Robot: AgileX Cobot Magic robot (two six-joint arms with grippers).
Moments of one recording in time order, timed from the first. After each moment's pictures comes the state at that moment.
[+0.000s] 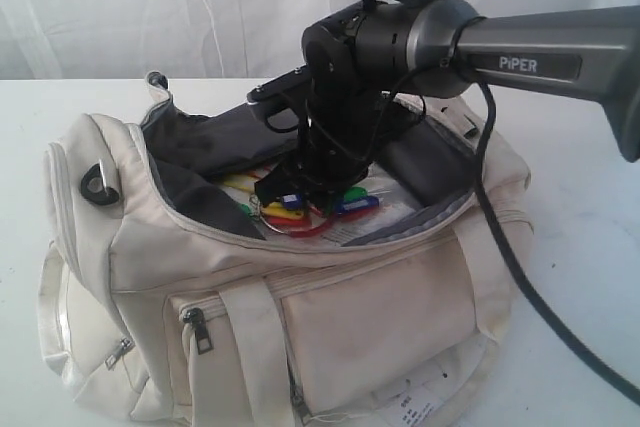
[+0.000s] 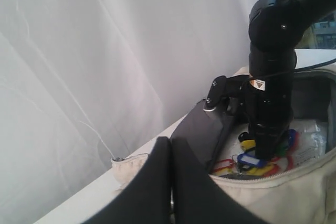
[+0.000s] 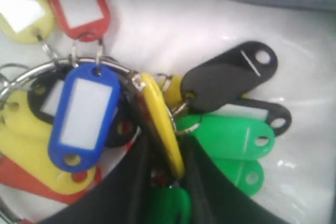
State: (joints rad) left arm -0.55 0.32 -0.36 -0.33 0.07 0.69; right arm 0.78 2.07 -1.64 -0.12 0.92 0.10
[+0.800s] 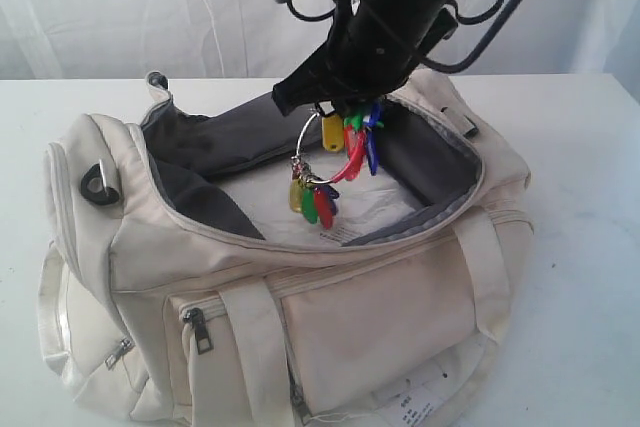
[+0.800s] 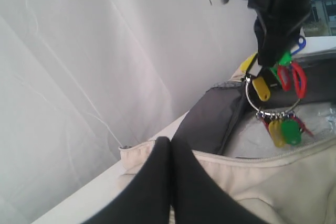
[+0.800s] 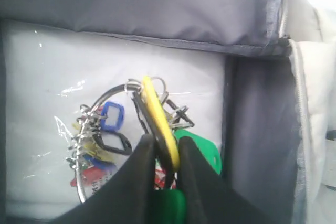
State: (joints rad) left arm -0.55 0.32 -0.27 -0.34 -0.03 0.73; right arm 0.78 1.76 -1.62 -0.18 0.97 0.11
